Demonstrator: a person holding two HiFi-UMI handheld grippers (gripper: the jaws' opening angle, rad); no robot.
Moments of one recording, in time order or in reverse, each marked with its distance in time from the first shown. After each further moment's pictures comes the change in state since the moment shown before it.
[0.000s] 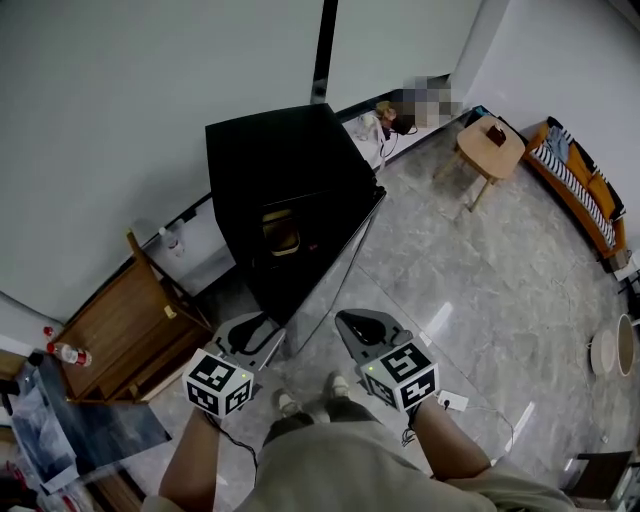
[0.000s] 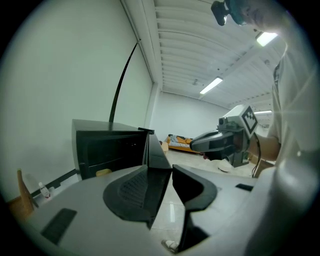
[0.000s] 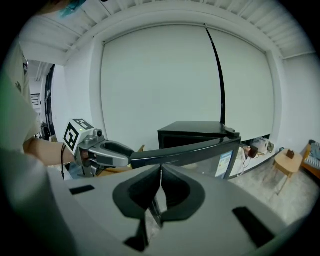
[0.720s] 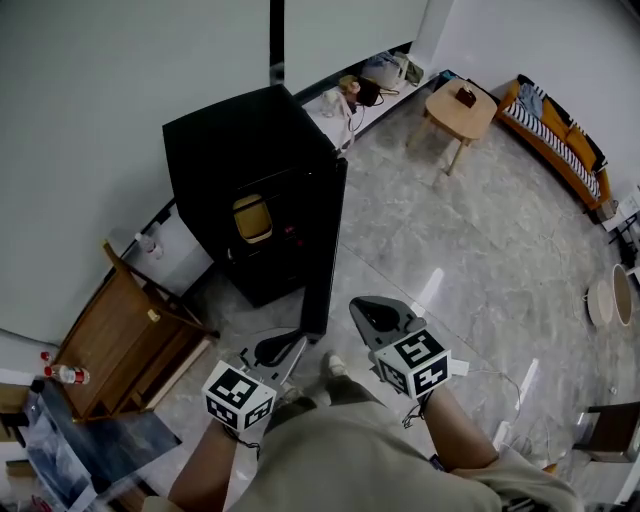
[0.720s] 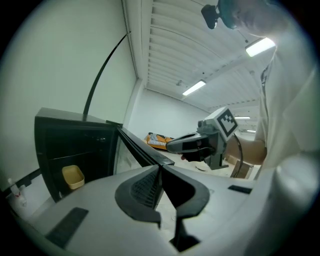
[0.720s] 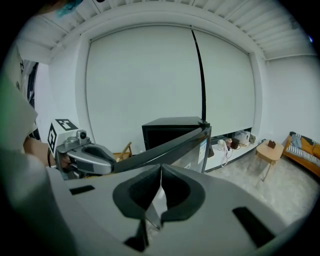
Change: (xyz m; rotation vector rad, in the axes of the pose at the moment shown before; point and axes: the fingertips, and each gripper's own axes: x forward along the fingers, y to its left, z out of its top) left arm 0.026 -0.104 -0.013 0.012 0.023 -0.250; right arm -0.055 -0.037 -0.044 0.089 0.029 -0.156
